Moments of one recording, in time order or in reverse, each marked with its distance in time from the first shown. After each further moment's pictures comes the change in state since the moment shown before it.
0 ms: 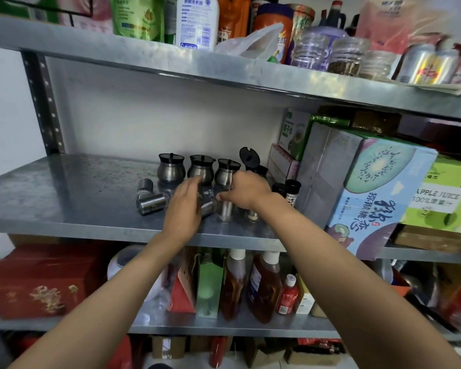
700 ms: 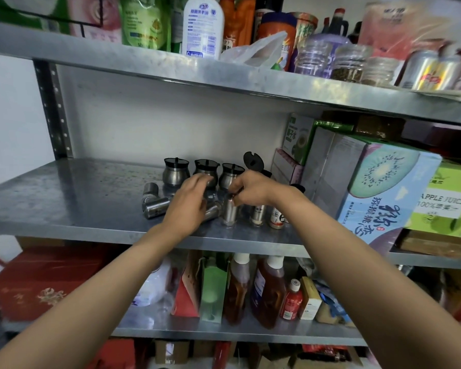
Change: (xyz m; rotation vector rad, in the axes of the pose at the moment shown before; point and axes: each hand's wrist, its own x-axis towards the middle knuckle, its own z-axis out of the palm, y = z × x) left_hand 0.015 0.006 -0.024 0.052 -0.078 0.125; right_hand 0.002 0.008 -0.020 0.281 -0.225 -0.021
